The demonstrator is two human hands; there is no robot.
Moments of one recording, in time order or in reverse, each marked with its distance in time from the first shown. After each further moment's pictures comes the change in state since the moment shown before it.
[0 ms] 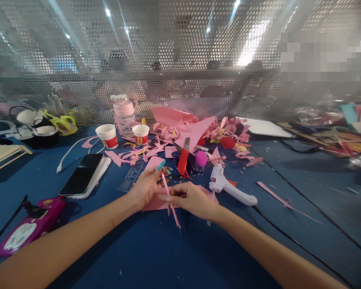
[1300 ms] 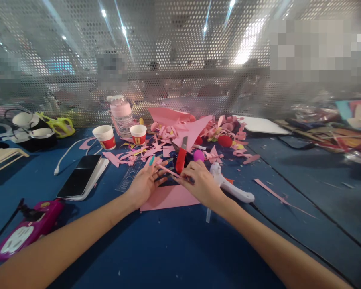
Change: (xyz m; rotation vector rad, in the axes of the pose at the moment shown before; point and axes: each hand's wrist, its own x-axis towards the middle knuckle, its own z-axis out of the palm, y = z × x) left_hand -0.001 0.006 0.000 0.049 -0.074 0.007; right_hand 0.000 0.001 -0.034 -0.944 0.498 -0.288
